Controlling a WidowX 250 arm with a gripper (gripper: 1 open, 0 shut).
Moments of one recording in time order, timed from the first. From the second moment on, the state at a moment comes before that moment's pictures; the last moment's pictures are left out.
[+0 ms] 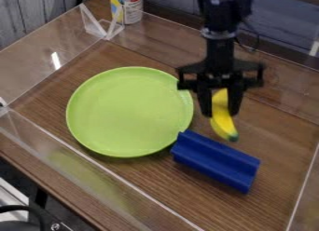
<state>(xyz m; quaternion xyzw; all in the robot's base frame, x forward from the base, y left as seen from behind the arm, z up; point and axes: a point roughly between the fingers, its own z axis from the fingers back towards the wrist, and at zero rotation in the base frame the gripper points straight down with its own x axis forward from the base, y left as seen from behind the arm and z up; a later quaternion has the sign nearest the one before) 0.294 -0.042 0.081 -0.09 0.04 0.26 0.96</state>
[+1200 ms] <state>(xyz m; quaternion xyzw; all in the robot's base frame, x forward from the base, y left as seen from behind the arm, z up) 0.240 0.079 0.059 -0.05 0.00 0.26 0.96</state>
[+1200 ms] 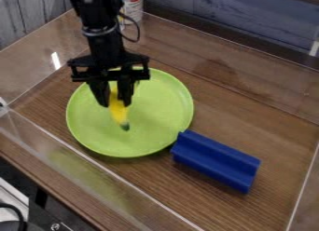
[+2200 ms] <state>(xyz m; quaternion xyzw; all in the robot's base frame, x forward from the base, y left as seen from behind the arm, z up) 0.244 0.073 0.036 -0.03 0.01 0.24 0.97</state>
